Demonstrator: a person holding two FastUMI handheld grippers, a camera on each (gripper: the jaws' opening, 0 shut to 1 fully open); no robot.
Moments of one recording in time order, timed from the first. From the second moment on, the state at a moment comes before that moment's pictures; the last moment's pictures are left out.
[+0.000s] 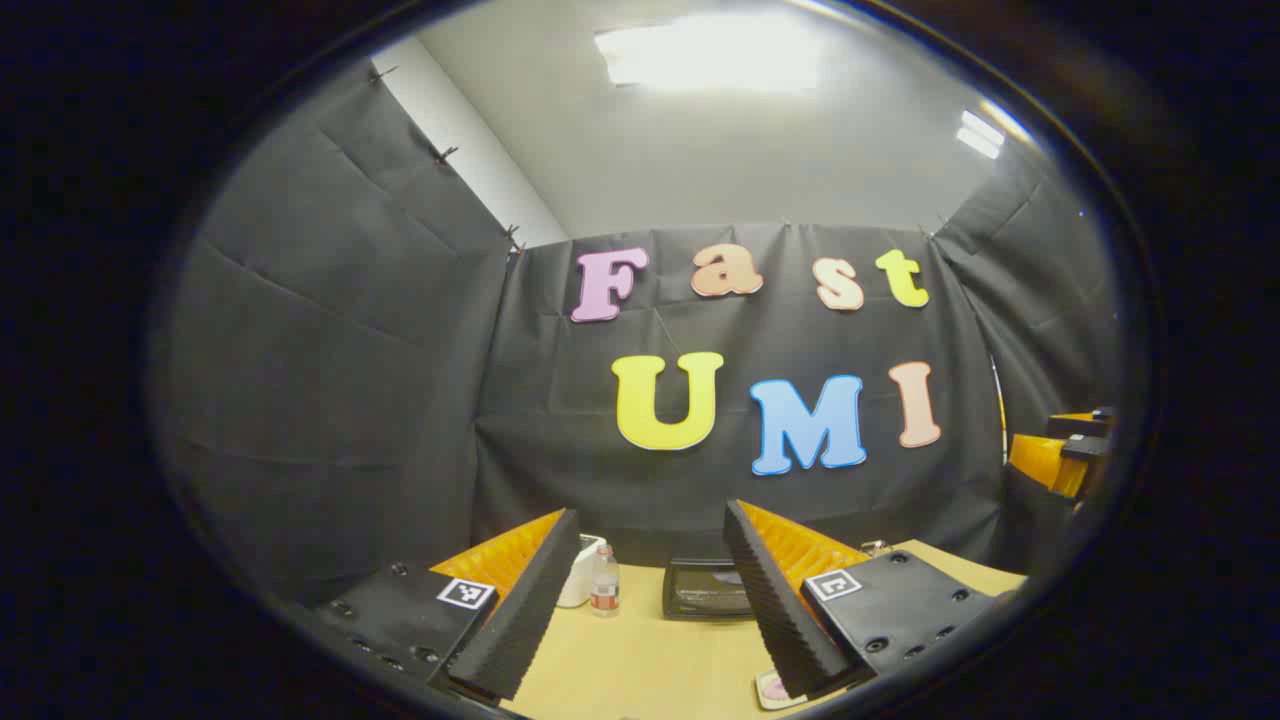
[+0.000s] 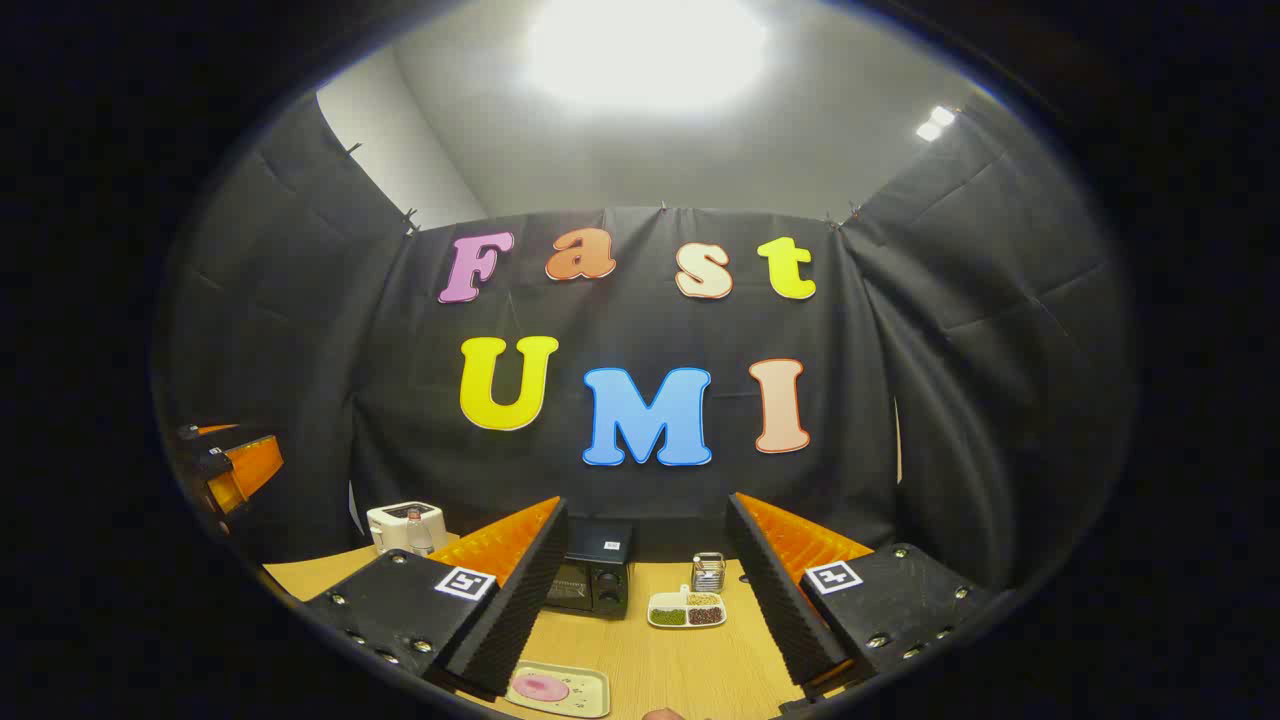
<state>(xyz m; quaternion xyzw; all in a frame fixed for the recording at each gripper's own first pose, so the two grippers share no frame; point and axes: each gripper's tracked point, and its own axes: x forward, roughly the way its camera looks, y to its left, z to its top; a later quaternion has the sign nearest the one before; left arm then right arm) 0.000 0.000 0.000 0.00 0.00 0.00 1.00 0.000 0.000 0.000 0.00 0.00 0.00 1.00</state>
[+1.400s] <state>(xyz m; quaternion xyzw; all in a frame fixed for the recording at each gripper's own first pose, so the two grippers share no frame) 0.027 -0.126 -0.040 0.02 0.04 -0.05 1.00 -0.019 -0.096 -0.027 -0.02 -0.01 -0.01 1.00</state>
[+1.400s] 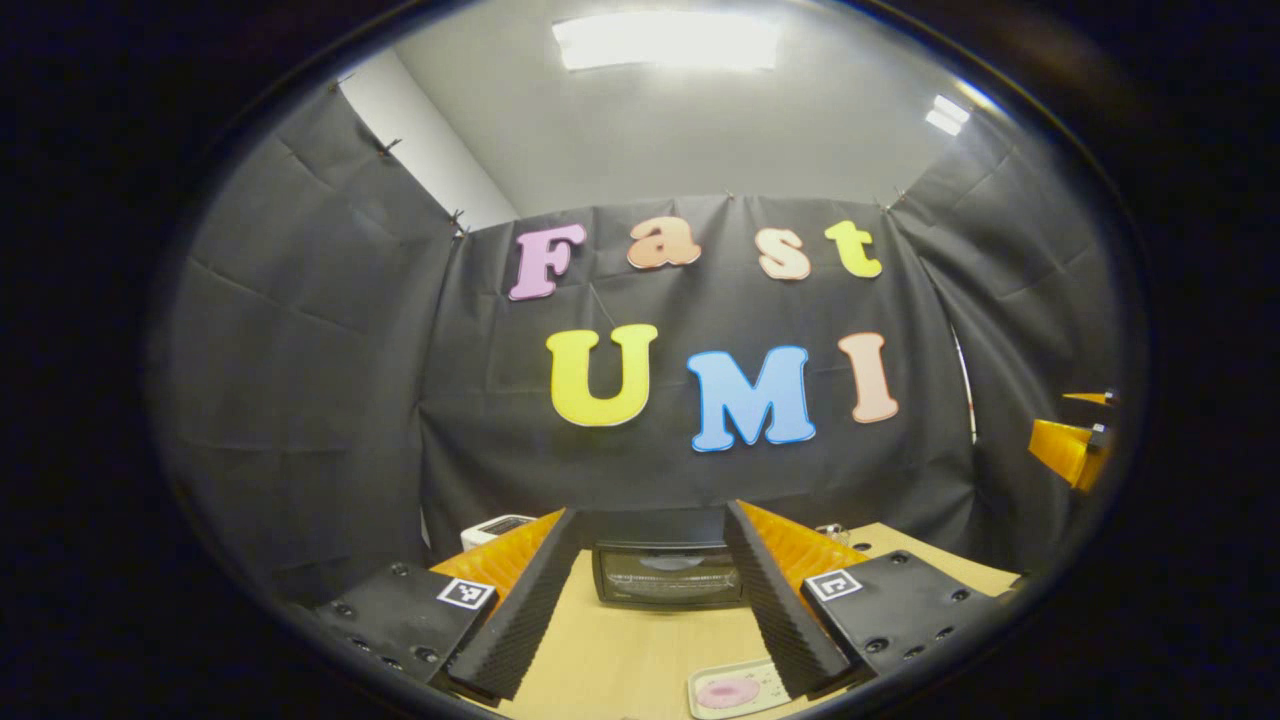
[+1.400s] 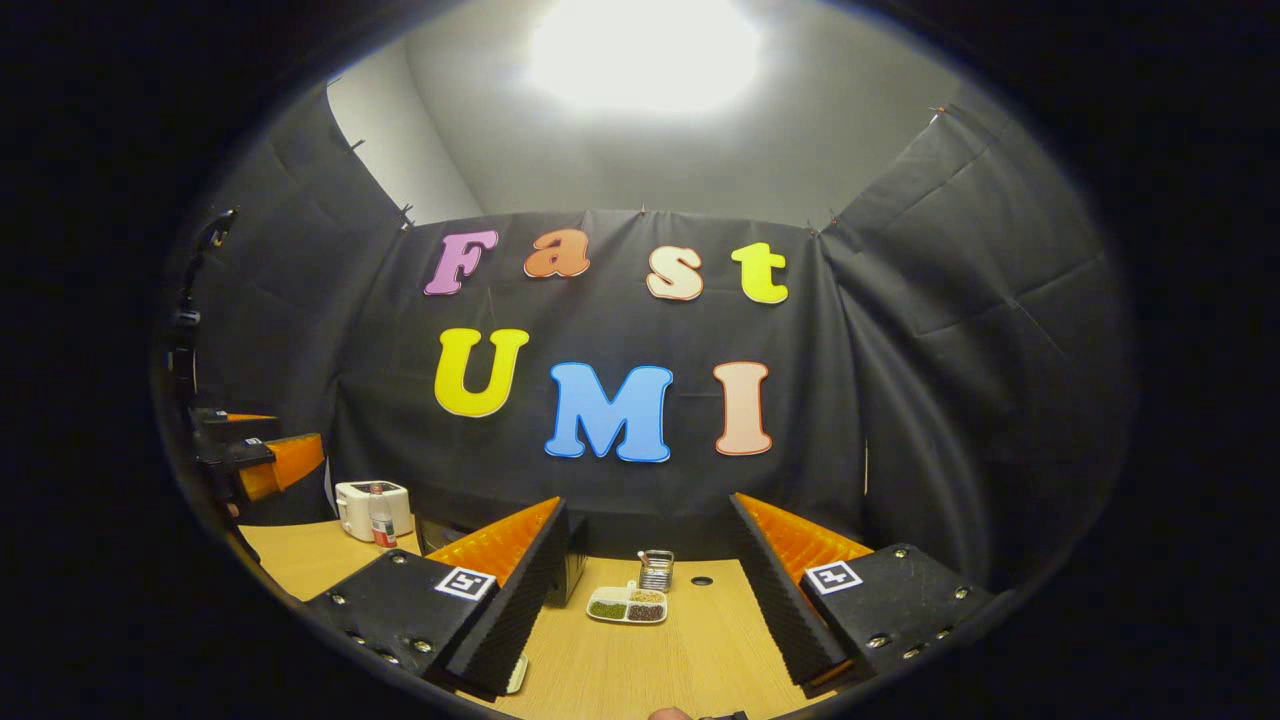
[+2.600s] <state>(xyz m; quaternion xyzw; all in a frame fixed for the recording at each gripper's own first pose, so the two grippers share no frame) 0.301 -0.163 -0.229 0.01 0.13 -0.15 0.98 0.060 -0.087 -0.049 -0.04 0.03 -0.16 0.99</state>
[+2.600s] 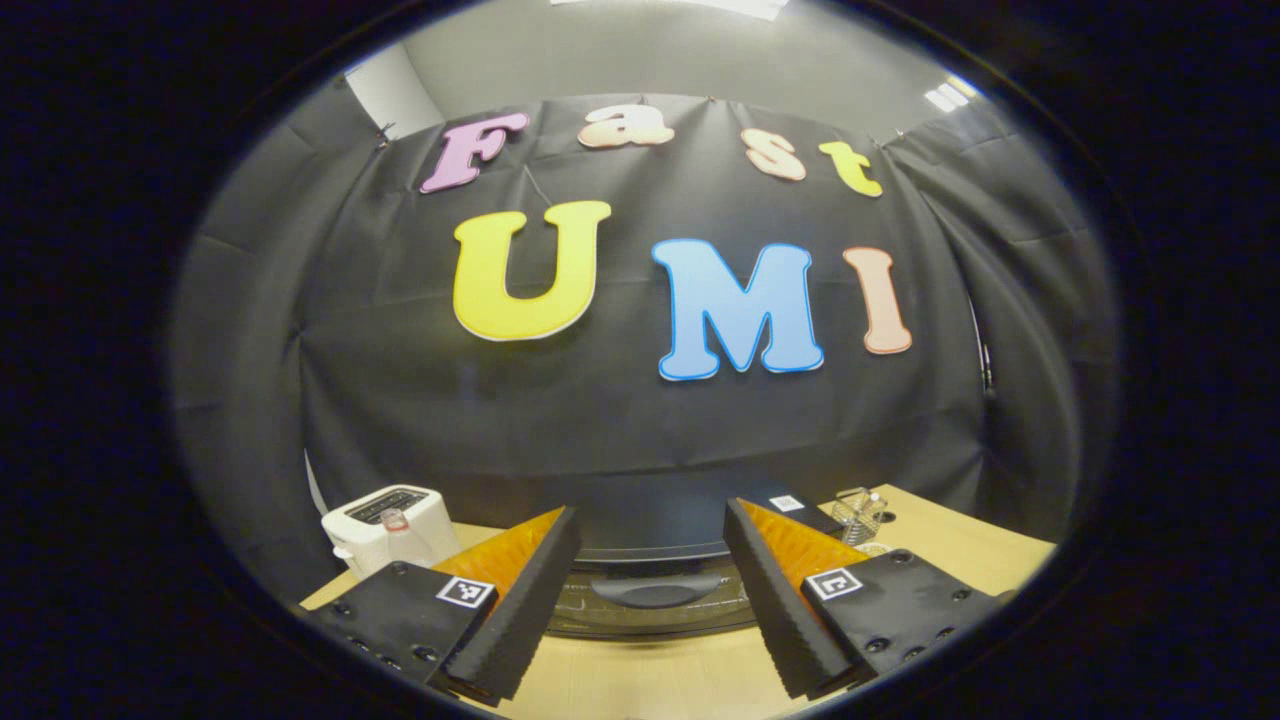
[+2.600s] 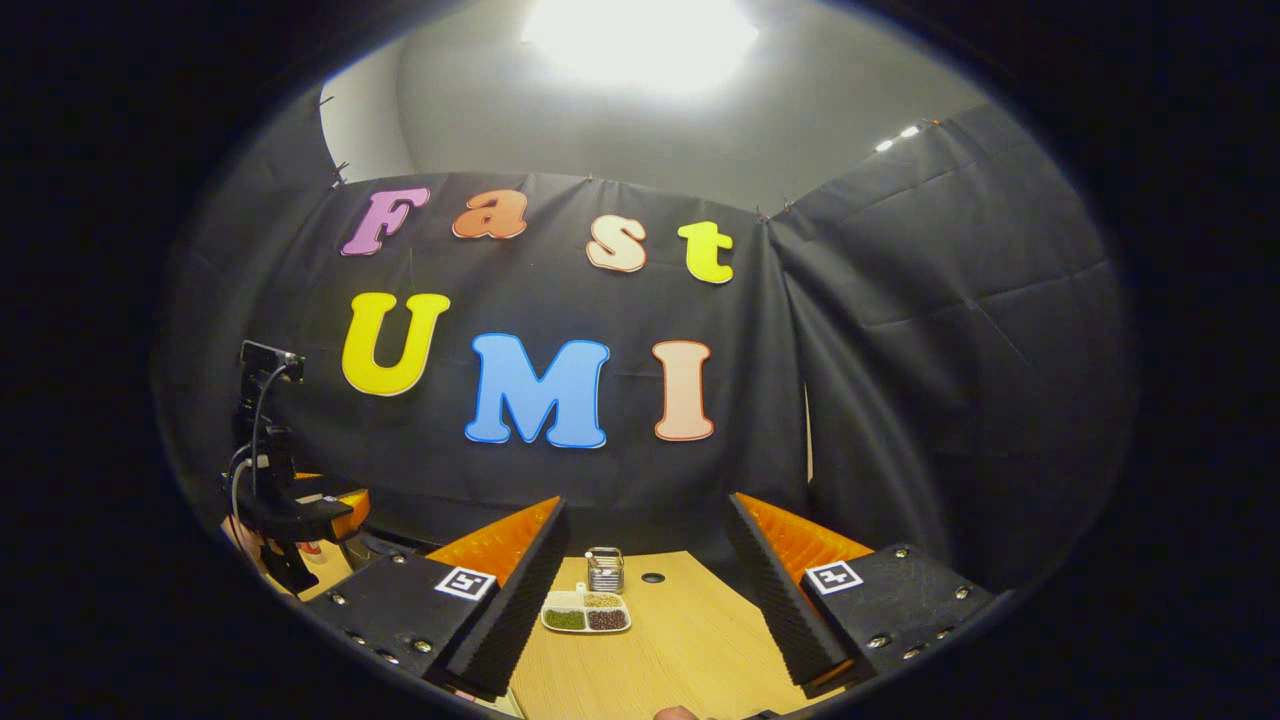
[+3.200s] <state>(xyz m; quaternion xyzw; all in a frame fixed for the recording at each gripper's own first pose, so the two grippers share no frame) 0.349 -0.182 -0.323 0.01 0.18 -0.15 0.97 0.057 -0.075 -0.058 -0.09 0.06 -0.18 0.98</state>
